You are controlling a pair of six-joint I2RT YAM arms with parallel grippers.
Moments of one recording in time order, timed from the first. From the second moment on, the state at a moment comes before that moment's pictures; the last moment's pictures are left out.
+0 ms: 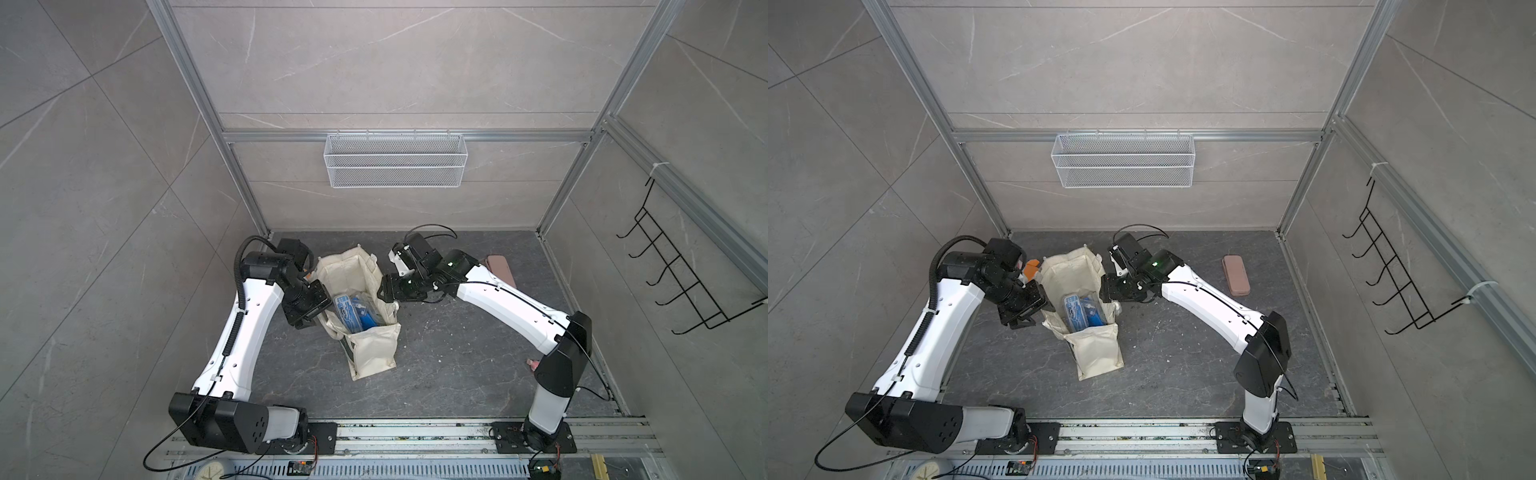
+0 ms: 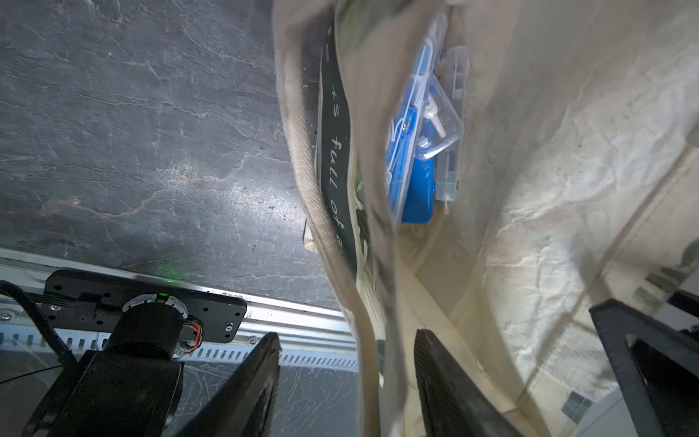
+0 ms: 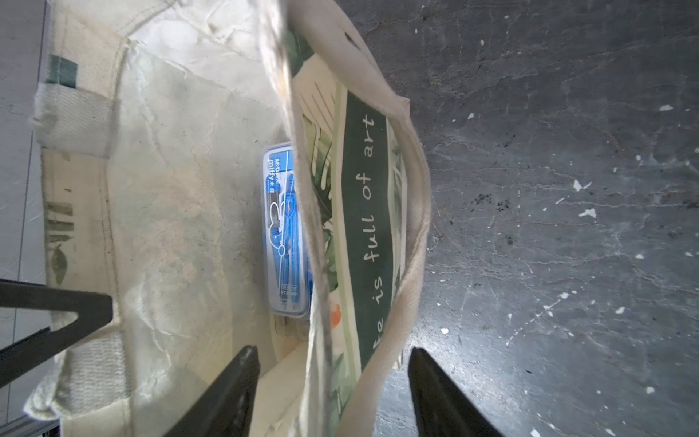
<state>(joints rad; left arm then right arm) -0.16 1.35 1.50 -1.51 0.26 -0.68 0.83 1.83 1.82 -0.93 -0.16 0.61</state>
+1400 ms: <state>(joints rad) -0.27 1.66 1.77 -1.26 0.41 -0.38 0.92 1.78 1.41 -0.64 0.02 0.89</state>
